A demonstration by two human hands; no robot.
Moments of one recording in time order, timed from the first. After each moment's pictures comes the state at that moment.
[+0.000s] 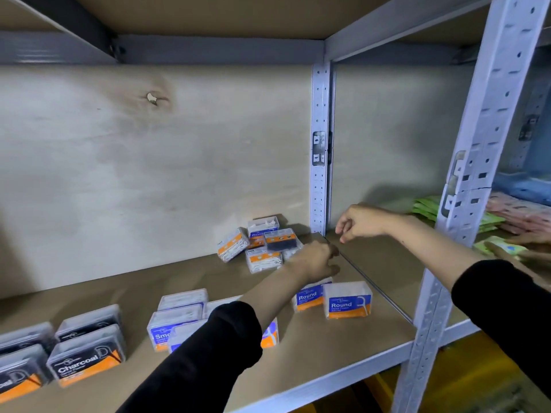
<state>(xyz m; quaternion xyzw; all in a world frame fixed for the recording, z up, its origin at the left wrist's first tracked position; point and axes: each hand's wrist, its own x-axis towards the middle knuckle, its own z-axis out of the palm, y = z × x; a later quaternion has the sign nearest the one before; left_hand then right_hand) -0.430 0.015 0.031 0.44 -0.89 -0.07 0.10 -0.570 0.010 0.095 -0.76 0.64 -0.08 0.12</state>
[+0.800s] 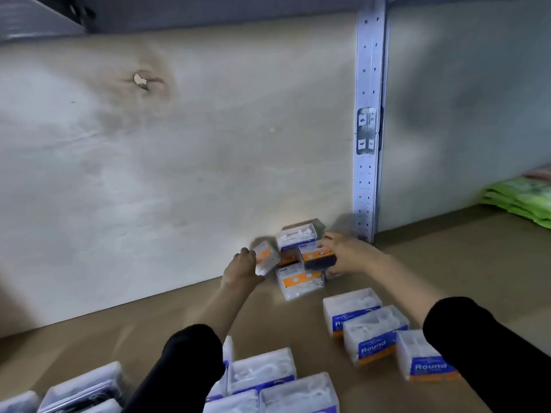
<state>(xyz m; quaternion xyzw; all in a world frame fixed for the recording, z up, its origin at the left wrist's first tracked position) -0.264 -0.136 -0.031 0.69 -0.72 -0.04 0.06 -0.485 -0.123 0.001 -0.83 0.55 -0.05 0.07</state>
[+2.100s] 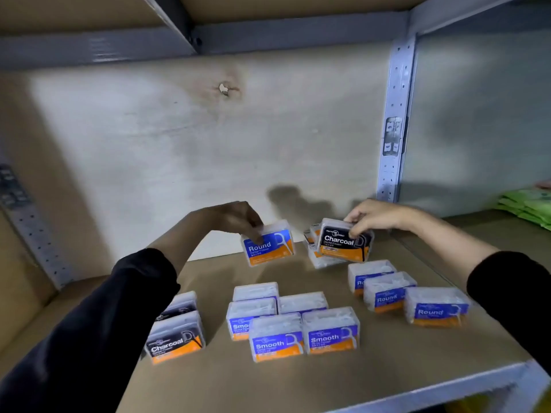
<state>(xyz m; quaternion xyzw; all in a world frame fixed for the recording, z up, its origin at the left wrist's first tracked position) -0.180 -0.016 0.111 0.59 -0.78 -0.20 0.02 -0.461 -0.032 0.087 -0.80 0.53 -0.12 0.25</state>
